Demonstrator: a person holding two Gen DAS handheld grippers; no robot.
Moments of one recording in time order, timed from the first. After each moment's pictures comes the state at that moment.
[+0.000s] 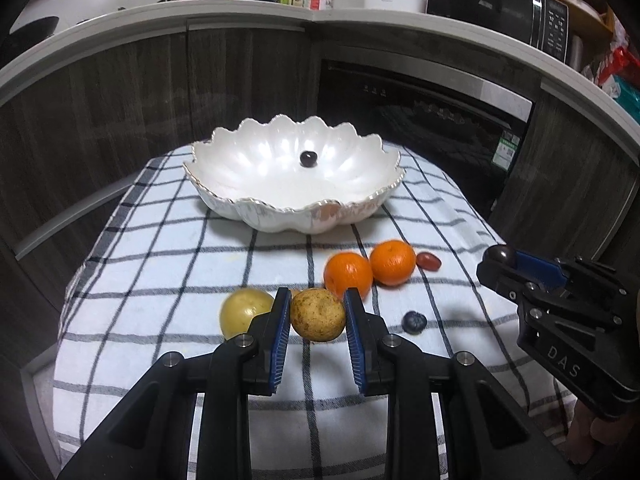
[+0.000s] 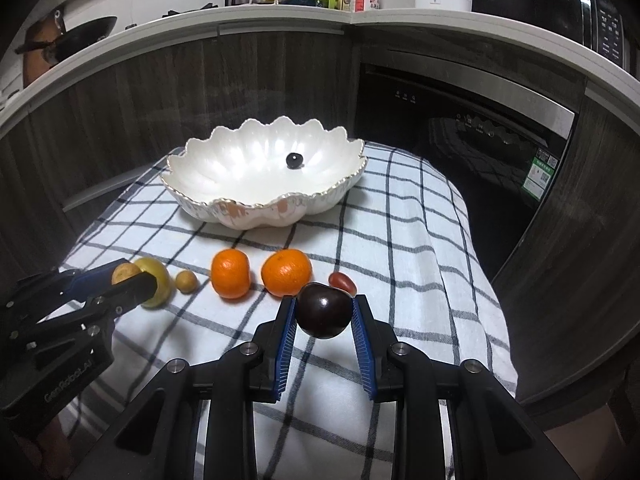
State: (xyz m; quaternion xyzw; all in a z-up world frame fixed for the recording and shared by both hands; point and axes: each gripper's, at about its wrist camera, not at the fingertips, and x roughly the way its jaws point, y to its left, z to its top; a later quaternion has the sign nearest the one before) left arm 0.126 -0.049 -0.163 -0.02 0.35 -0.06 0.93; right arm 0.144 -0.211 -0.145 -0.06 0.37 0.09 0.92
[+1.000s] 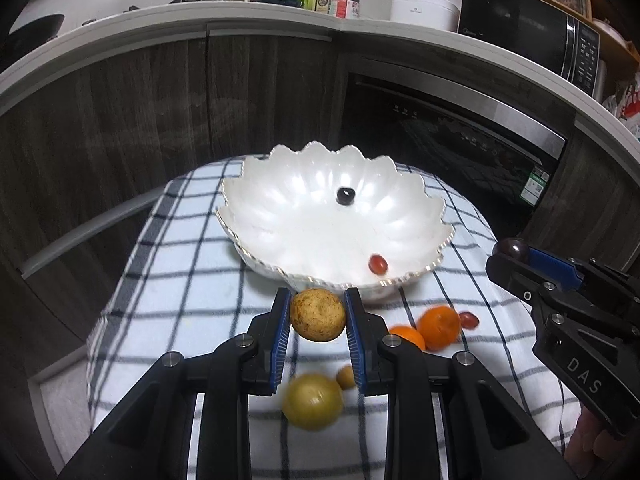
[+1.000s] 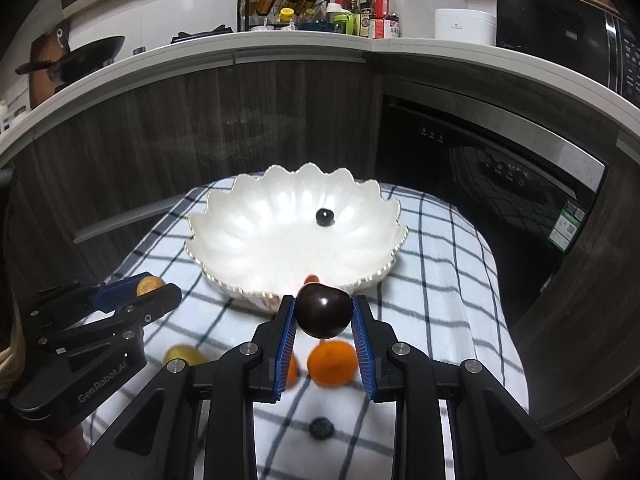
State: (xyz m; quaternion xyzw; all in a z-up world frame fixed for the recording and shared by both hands) left arm 0.188 -0.004 -0.132 -0.03 0.35 -0.05 0.93; right arm 0.193 -0.163 -0.103 -0.05 0.34 0.11 0.93
